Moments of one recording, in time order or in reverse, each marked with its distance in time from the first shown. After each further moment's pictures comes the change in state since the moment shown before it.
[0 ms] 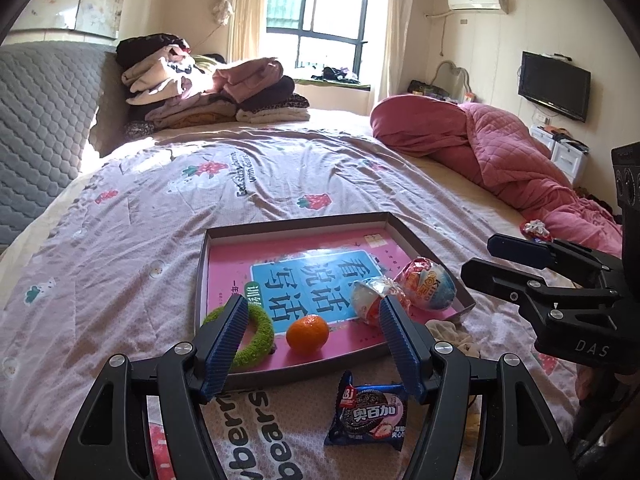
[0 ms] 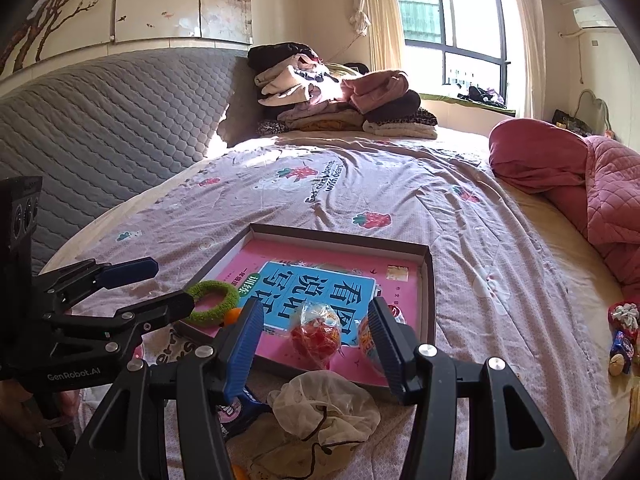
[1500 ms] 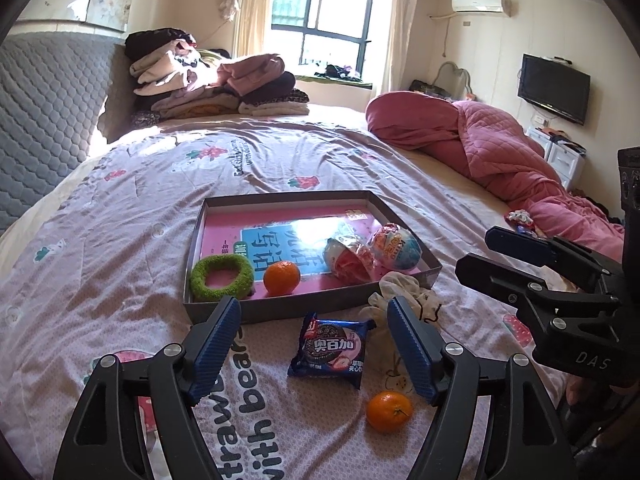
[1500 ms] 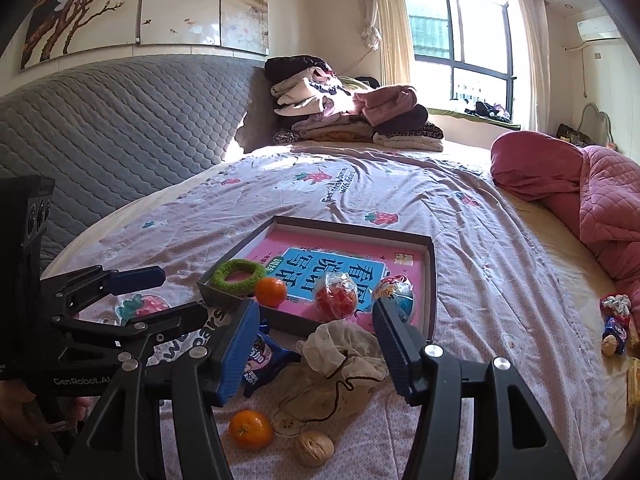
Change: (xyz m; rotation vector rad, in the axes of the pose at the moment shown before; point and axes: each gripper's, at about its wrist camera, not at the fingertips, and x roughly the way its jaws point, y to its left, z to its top) left arm -0.046 -0.031 -0.048 -0.024 0.014 -0.003; right arm -0.052 0.017 -0.037 -0.030 -0.049 0.025
